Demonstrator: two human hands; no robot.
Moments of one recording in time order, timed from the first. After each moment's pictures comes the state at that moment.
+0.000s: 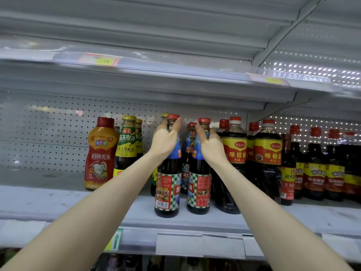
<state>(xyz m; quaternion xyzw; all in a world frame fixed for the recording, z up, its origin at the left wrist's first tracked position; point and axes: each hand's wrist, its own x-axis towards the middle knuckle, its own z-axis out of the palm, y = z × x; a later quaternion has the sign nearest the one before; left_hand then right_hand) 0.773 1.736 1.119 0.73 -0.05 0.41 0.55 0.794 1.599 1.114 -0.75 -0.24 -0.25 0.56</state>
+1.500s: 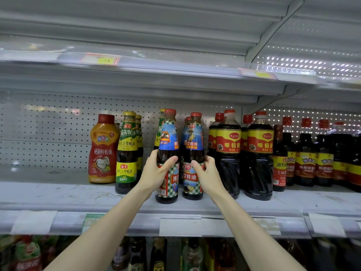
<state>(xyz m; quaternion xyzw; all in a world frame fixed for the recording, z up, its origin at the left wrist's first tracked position) 0.736 1.748 1.020 0.72 -0.10 0.34 0.60 0.779 1.589 1.015 -0.73 -0.22 -0.16 0.62</state>
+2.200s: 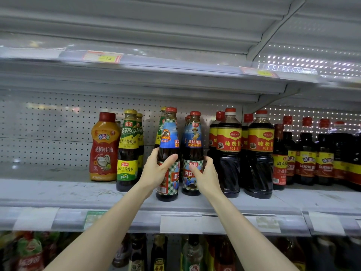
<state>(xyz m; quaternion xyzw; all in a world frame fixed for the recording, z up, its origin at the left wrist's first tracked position) 0.733 1.746 1.021 0.71 -0.10 0.34 0.61 0.775 1.596 1.010 -0.77 -0.17 -0.21 0.58</state>
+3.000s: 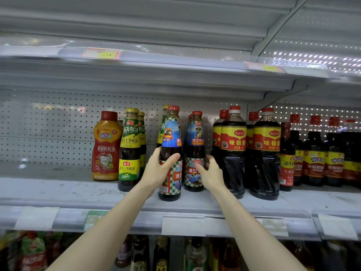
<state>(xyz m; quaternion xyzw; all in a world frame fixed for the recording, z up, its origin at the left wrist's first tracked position) 0.738 1.746 1.019 0.70 -0.11 0.34 0.62 0.799 1.595 1.014 -0.78 -0.16 -0.19 0.58</state>
